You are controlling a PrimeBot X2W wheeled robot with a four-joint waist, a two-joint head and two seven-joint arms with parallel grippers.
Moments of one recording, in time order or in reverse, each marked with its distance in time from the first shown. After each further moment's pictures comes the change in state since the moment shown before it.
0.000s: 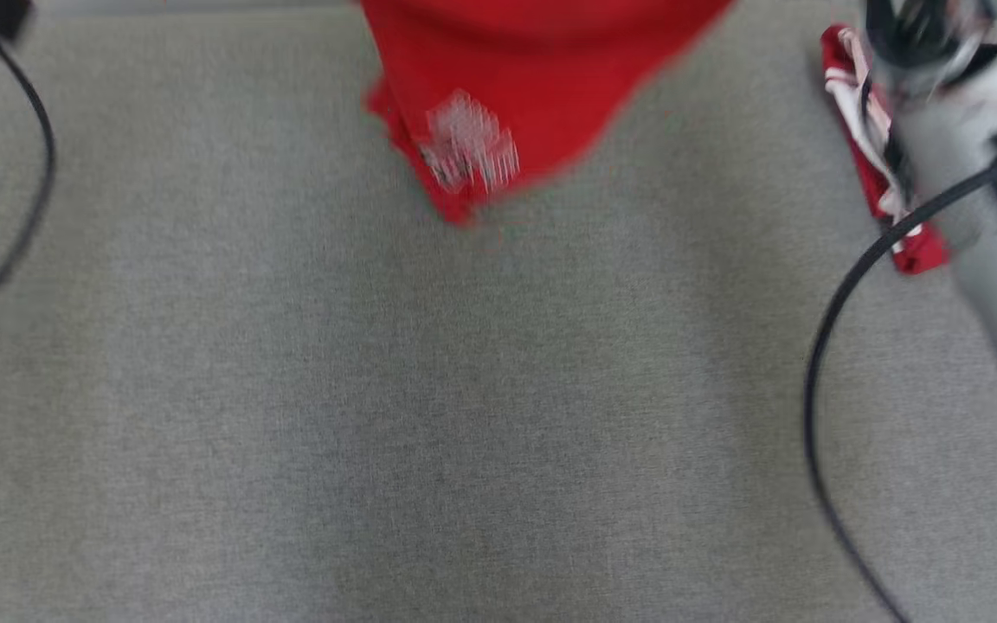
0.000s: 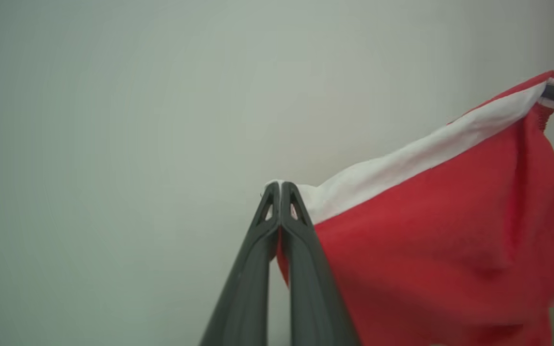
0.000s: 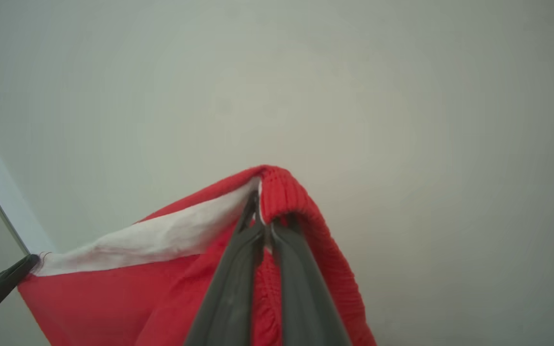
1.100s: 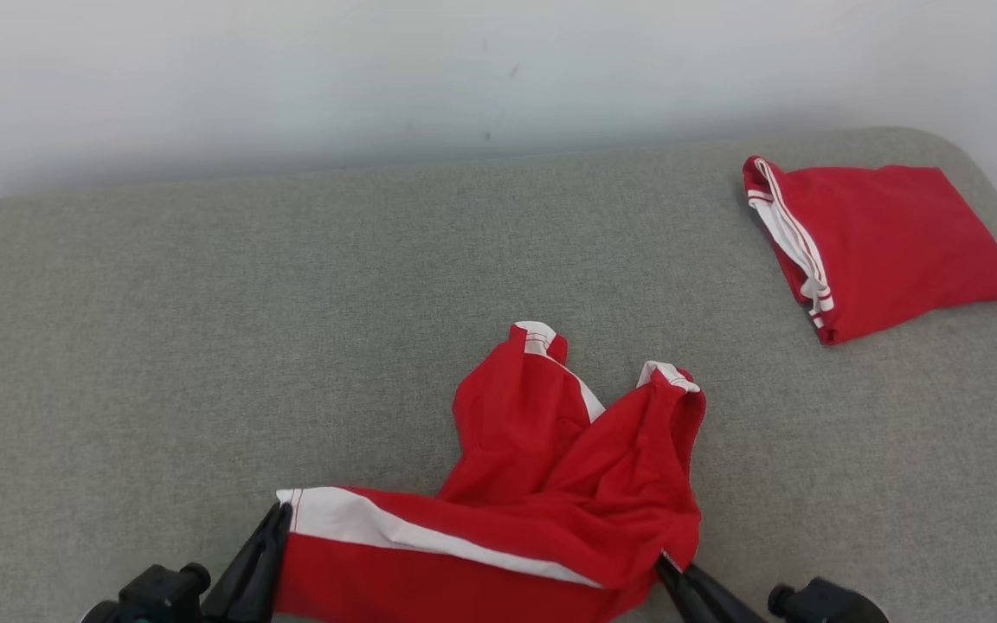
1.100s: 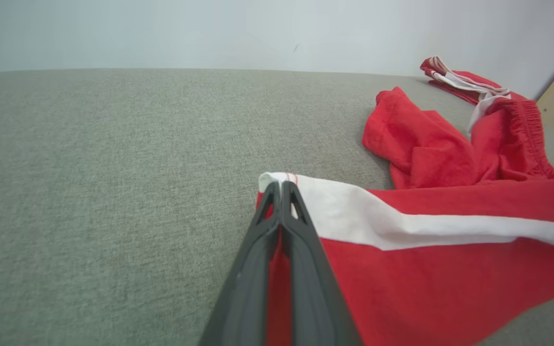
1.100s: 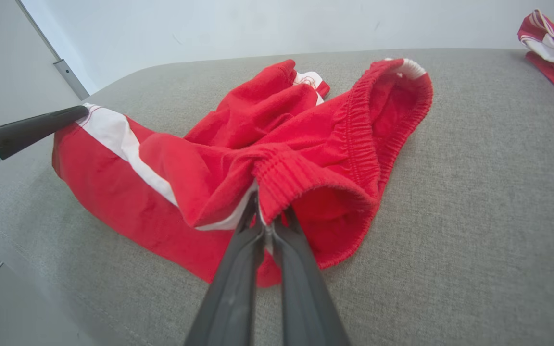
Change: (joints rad) left arm 1.167 -0.314 0.257 -0.076 0.281 0.035 -0.241; right arm 1.307 -0.103 0.094 -0.447 -0.502 0.000 -0.165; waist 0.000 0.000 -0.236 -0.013
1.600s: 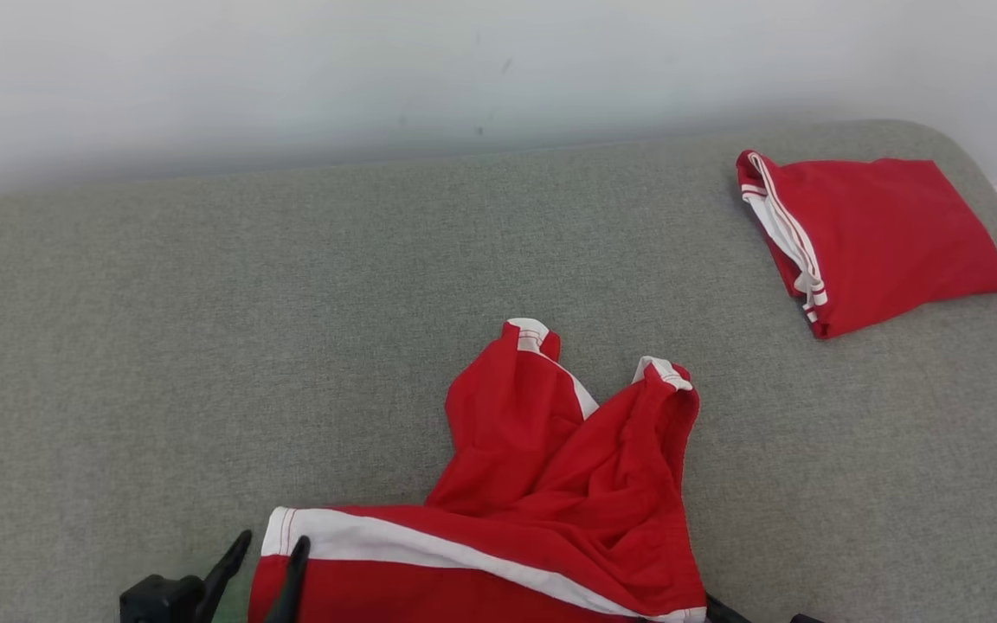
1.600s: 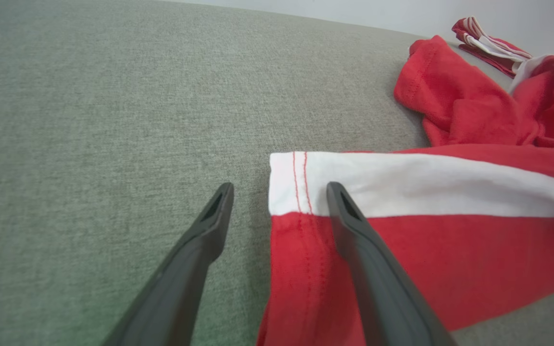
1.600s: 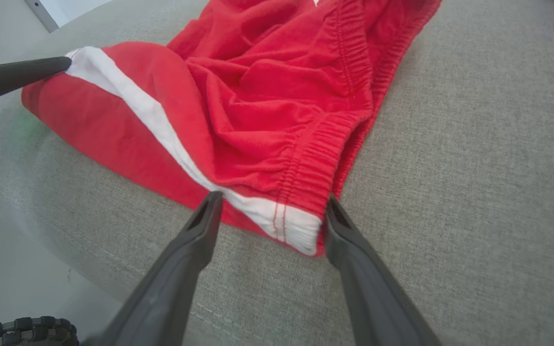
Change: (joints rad) left arm -0.008 -0.023 0.045 0.112 -0.022 -0.027 0.055; right arm 0.039 -0.012 0.008 0.060 -0.060 0.000 0.058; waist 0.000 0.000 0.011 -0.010
